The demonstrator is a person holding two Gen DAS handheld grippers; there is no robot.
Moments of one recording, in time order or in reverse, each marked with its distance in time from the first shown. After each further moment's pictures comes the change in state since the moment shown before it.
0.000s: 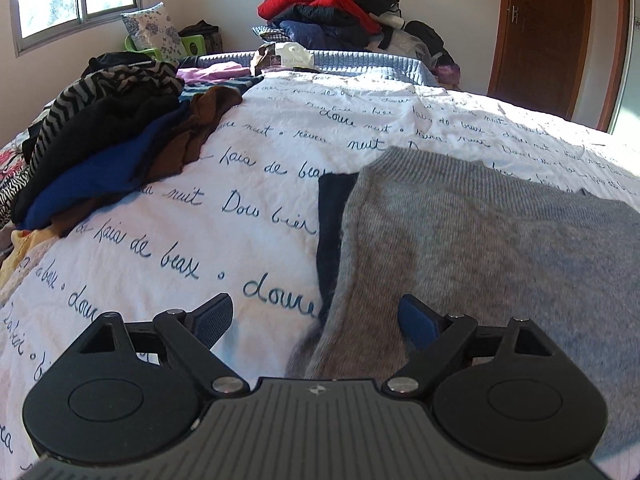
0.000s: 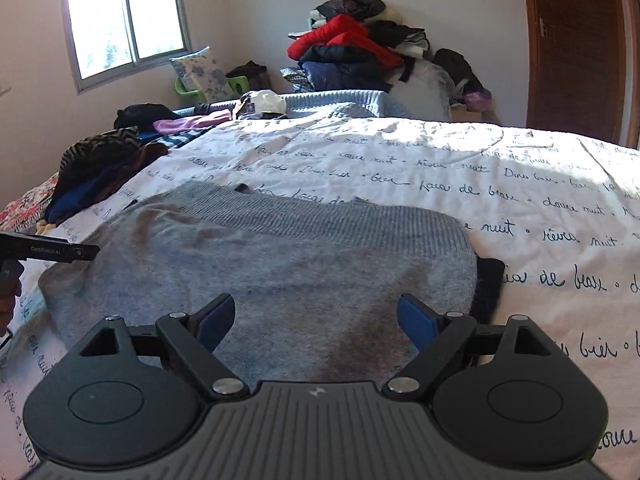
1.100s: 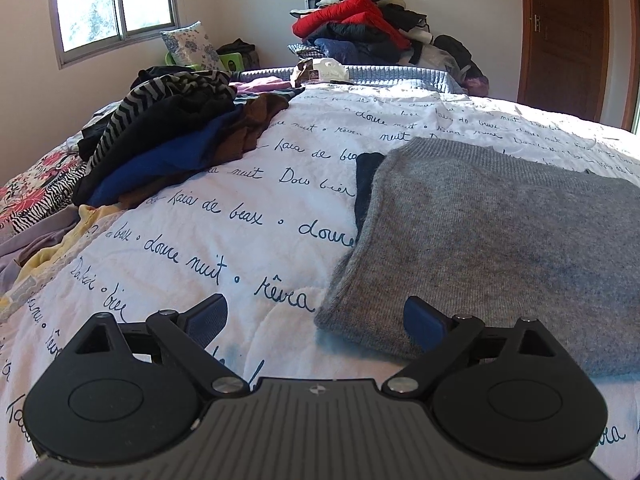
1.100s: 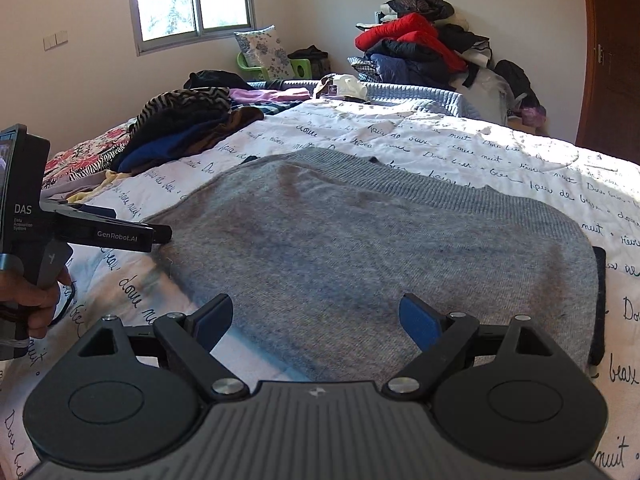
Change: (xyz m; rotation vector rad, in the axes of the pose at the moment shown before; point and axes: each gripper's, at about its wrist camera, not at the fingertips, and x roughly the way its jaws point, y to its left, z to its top) left arm -0.057 -0.002 -0.049 -0.010 -0.068 0.131; right arm -0.019 0.124 -0.029 -0.105 0.032 0.091
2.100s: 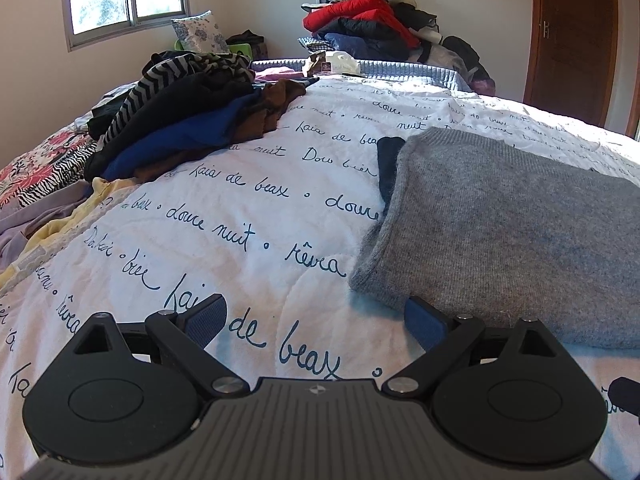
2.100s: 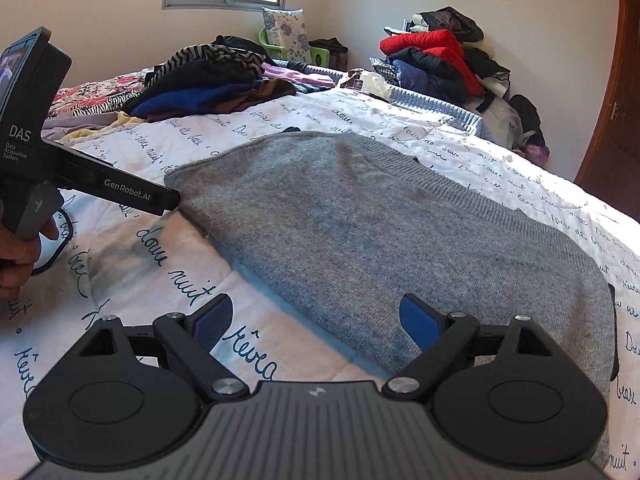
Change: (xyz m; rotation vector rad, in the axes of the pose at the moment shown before) left arm -0.006 0.022 -0.018 -0.045 0.013 -0.014; right arm 0.020 0.070 -0.019 -0.201 0.019 -0.093
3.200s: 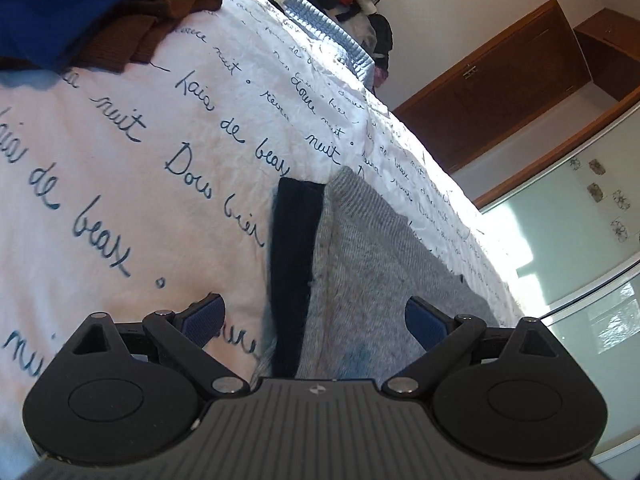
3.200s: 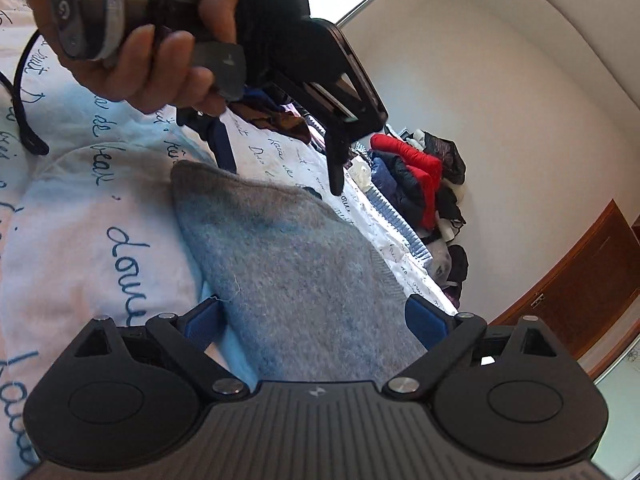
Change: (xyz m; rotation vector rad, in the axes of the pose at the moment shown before) left arm 0.146 0.042 0.102 -0.403 0.305 -0.701; right arm 0.077 0.103 0.016 -0.534 -0.176 -0.356
